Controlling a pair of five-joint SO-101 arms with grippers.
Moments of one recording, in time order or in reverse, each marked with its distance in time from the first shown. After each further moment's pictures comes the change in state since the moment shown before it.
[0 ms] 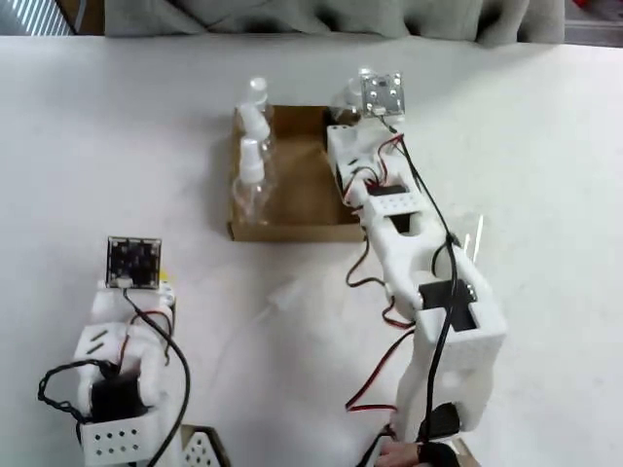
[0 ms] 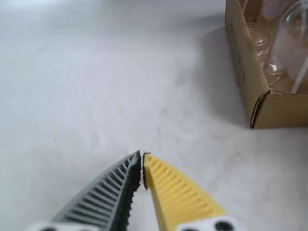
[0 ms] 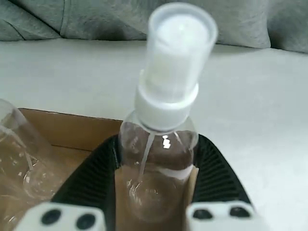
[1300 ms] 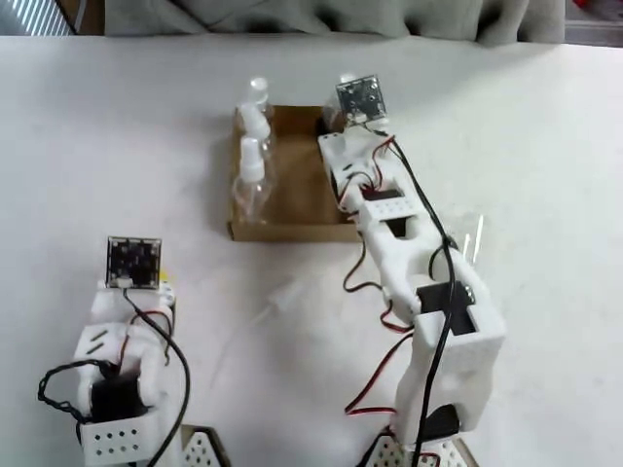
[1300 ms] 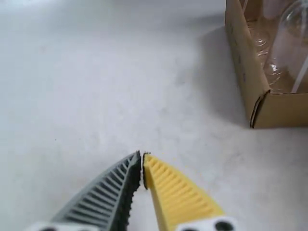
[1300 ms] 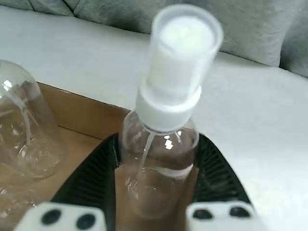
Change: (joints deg) left arm 0.0 0.0 0.0 0.1 0.0; right arm -1.1 -0.2 2.4 -1.1 10.4
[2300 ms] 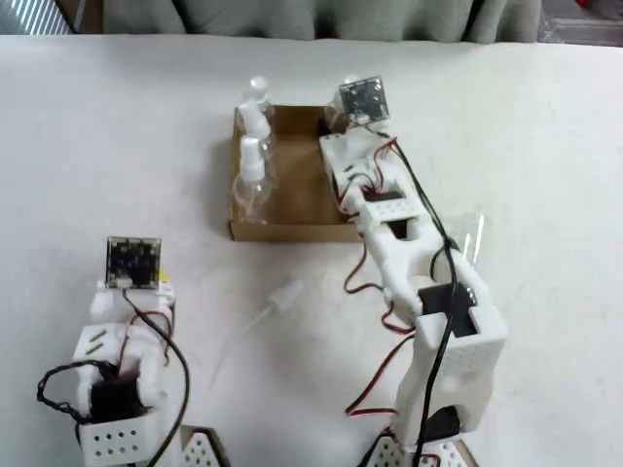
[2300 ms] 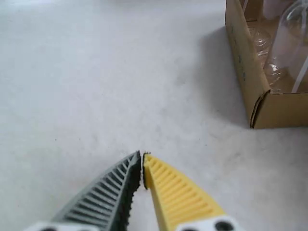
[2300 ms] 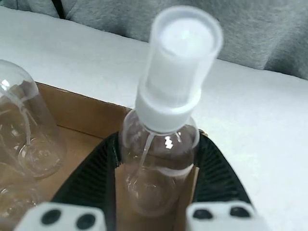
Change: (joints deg) left arm 0.0 0.0 0.0 0.0 0.0; right arm 0.0 -0.2 3.3 -0.1 -1.1
